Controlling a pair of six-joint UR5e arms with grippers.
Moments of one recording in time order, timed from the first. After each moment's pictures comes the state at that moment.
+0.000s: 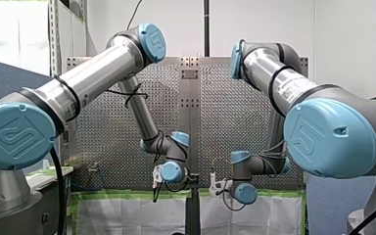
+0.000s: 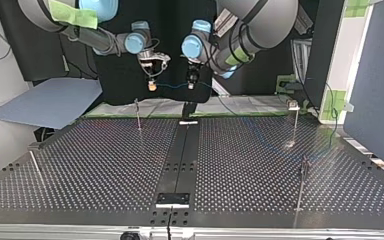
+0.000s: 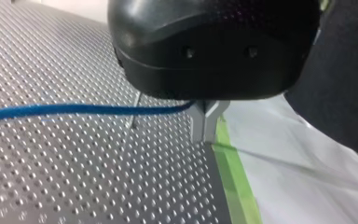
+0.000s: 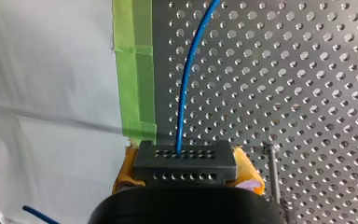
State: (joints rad) left arm -0.65 -2.49 -1.72 -2.40 -1.96 -1.71; right arm 2.06 -0.53 1.78 -1.04 1.58 1.57
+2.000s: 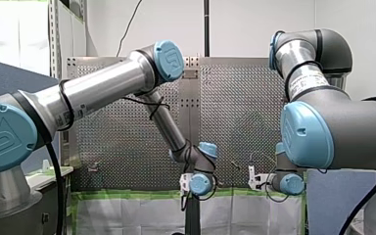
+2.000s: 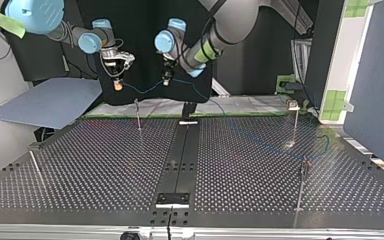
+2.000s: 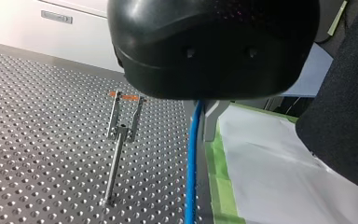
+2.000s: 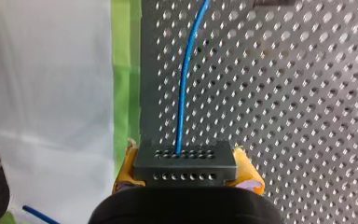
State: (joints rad) left arm -0.81 -2.67 -1.41 -2.48 -2.04 -1.72; right arm 1.70 -0.62 1.91 -1.04 1.25 1.49
